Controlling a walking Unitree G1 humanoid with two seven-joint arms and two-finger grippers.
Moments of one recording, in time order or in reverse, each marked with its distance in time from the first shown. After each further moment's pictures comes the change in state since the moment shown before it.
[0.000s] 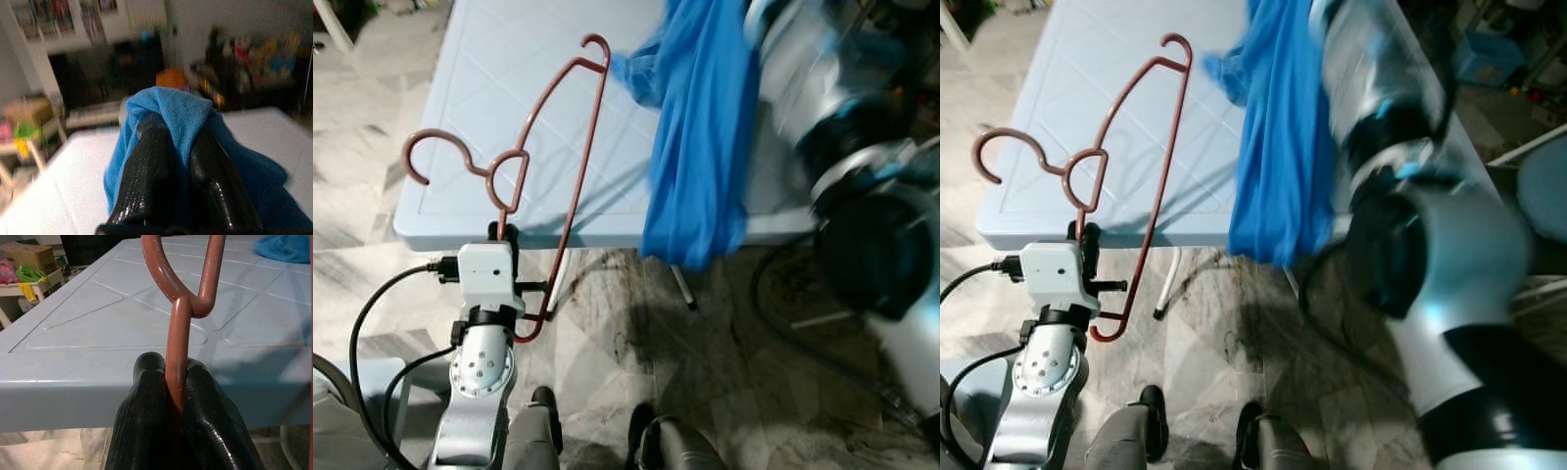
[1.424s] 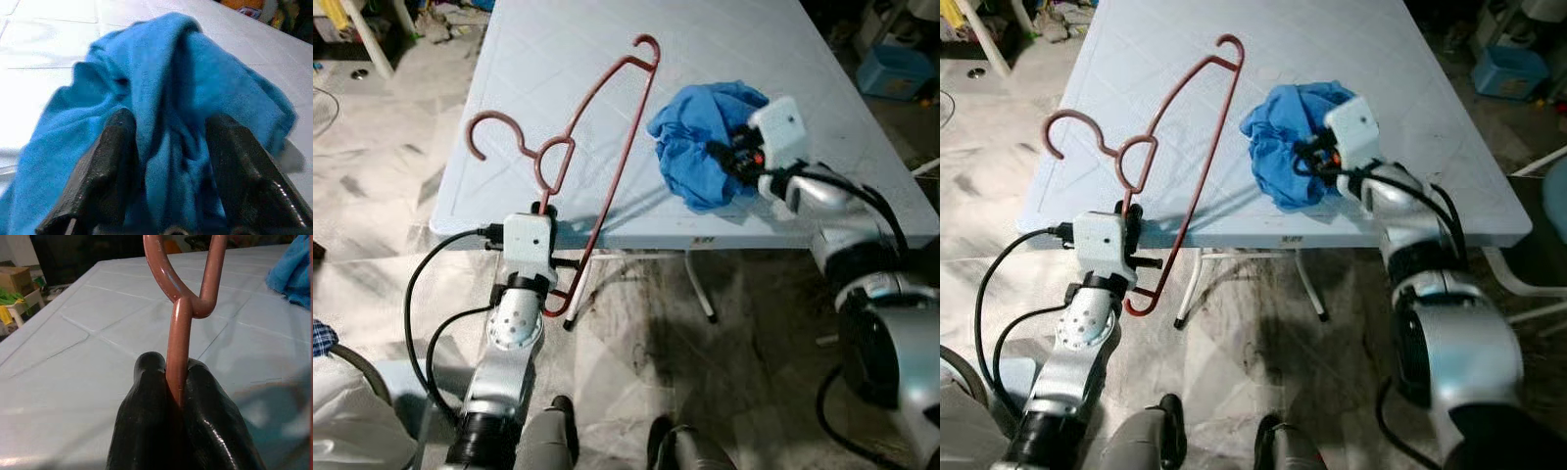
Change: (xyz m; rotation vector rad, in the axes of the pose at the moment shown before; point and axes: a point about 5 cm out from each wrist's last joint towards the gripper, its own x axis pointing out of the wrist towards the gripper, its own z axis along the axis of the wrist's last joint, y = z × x) left arm 0.044 -0.039 -0.004 -0.034 -0.013 -0.157; right arm -0.106 -0.101 -0.145 -0.489 0.495 0.336
